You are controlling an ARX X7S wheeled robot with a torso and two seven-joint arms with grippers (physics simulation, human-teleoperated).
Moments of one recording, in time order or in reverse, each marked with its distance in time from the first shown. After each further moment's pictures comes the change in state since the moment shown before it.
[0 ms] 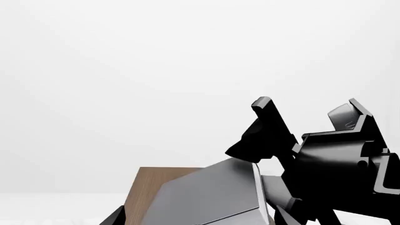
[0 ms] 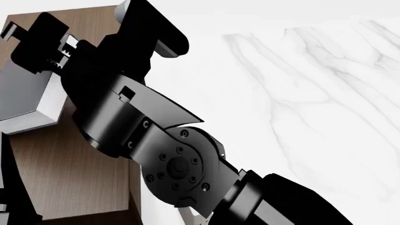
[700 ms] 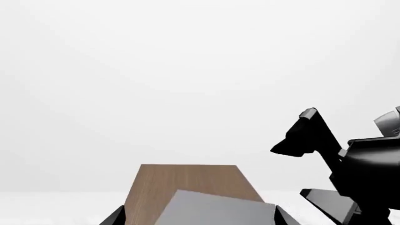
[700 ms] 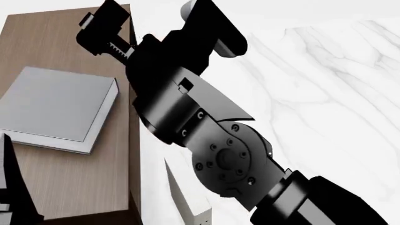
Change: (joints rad) left arm 0.000 -0.009 0.015 -0.019 0.006 0.017 -0.005; right arm -0.013 0.129 0.019 0.025 -0.012 -0.019 0.008
